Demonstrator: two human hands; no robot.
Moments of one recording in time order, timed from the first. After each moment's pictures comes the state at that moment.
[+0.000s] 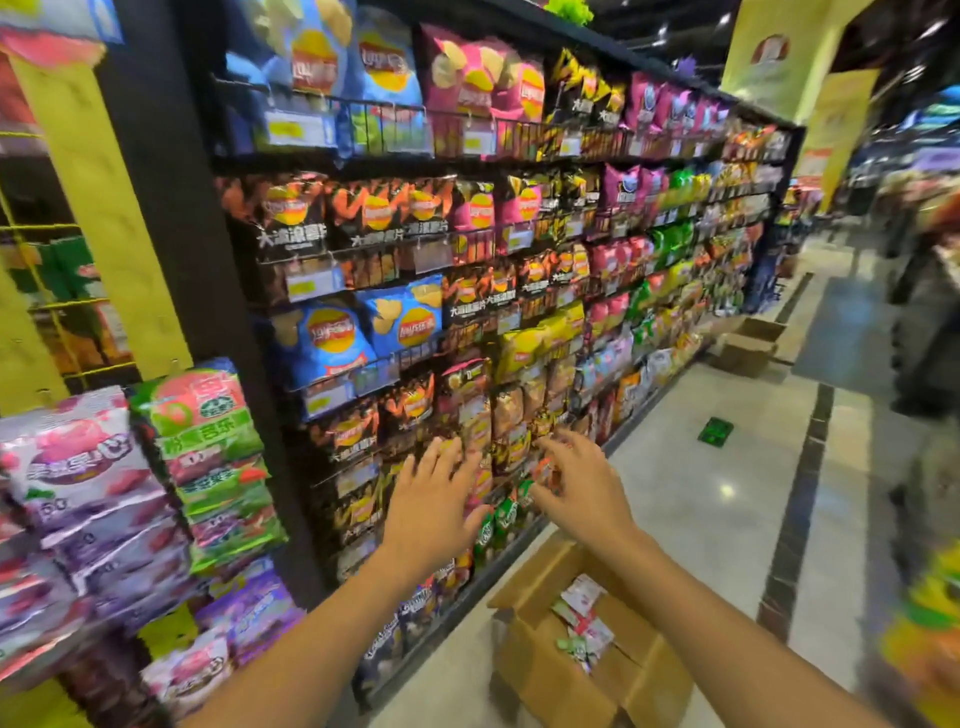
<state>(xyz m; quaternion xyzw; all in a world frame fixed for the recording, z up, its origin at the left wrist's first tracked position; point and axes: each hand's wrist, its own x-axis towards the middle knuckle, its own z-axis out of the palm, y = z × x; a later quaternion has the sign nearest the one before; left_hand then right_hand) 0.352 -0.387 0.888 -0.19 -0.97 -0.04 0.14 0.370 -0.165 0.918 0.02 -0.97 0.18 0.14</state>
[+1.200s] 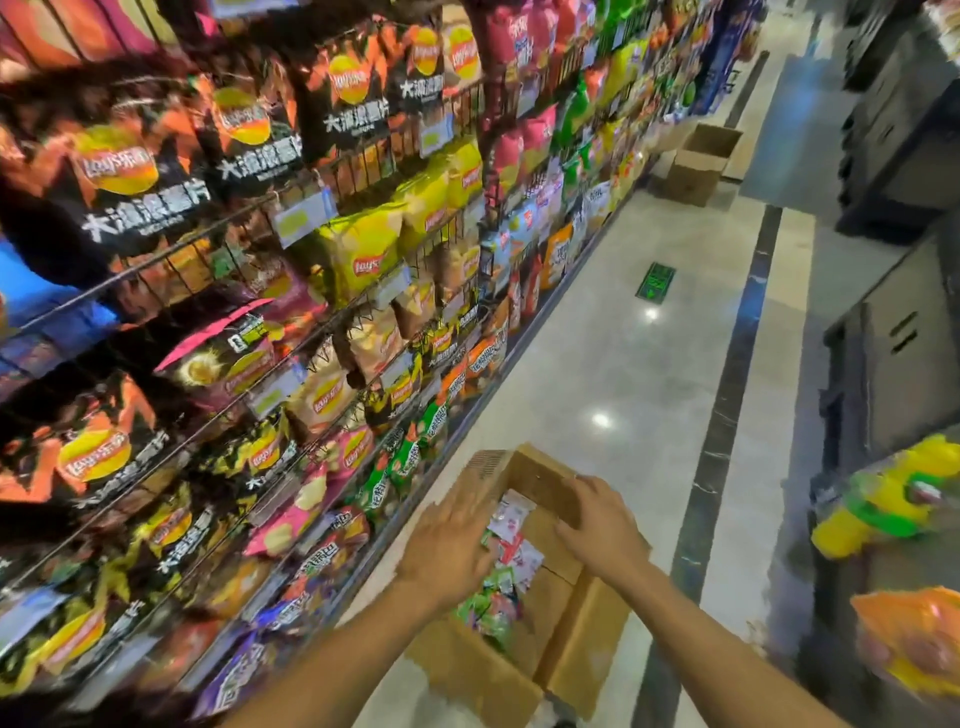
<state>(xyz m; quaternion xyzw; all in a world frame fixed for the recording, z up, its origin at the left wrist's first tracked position) 0.049 -0.107 0.648 -0.32 -0.93 -0.06 -0.17 0.102 0.130 0.648 -0.18 -0.95 0.24 -0.12</state>
